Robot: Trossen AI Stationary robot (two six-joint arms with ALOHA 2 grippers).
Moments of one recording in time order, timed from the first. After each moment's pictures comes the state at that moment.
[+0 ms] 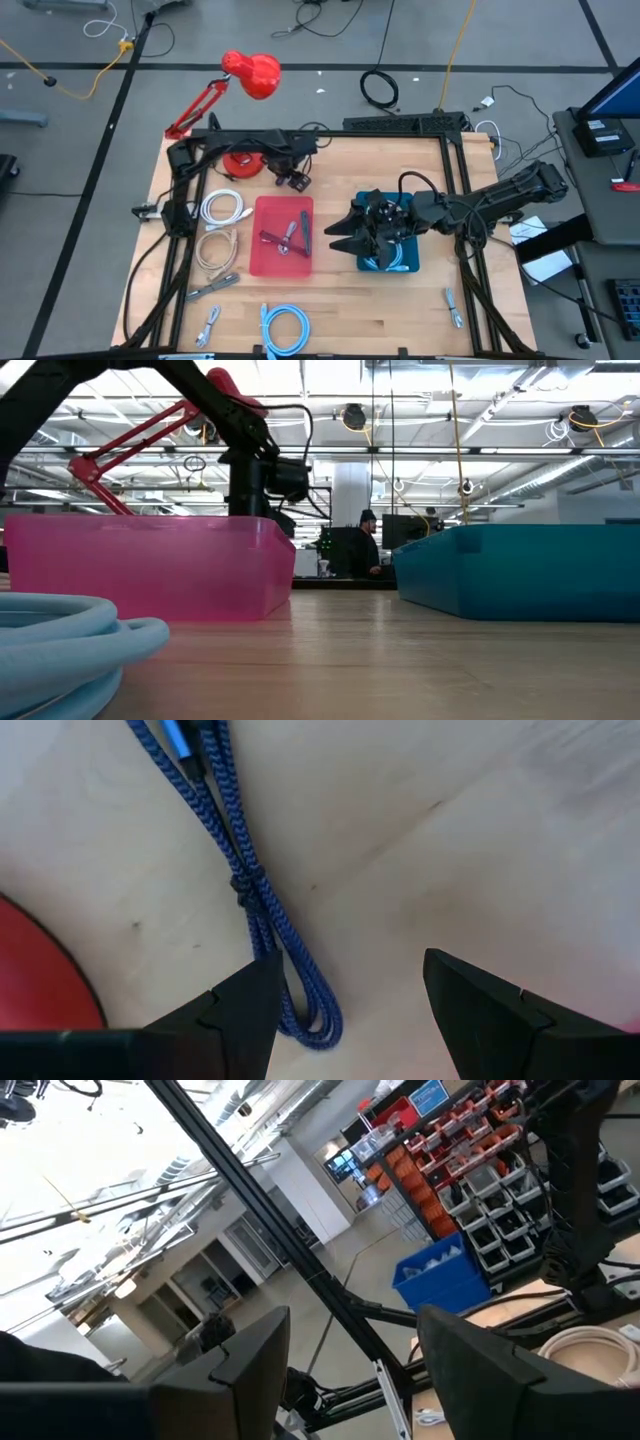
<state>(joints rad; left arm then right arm) 0.48 2.01 1.40 -0.93 -0.03 -0.39 0.30 1.37 1.13 0.39 0.05 0.68</state>
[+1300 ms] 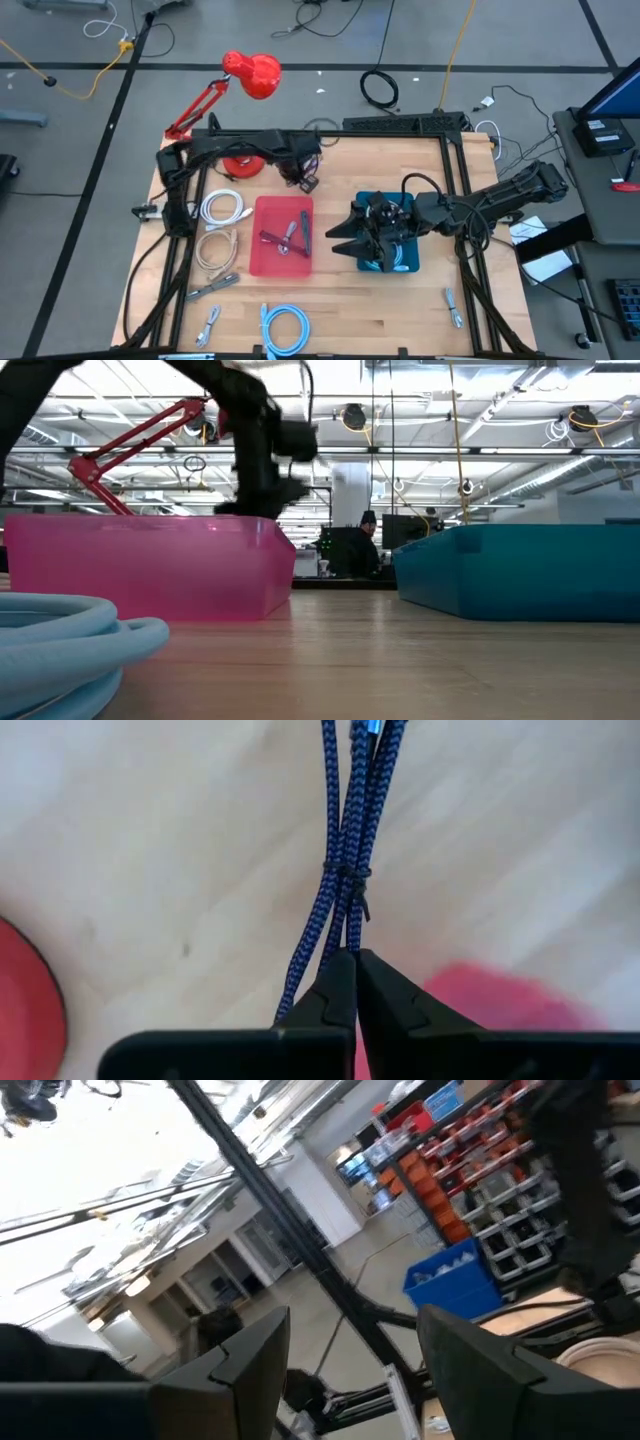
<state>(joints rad) 0.40 1.89 1.47 -0.94 0.01 -0.45 0.32 1.37 1.13 0.42 0.05 0.66</state>
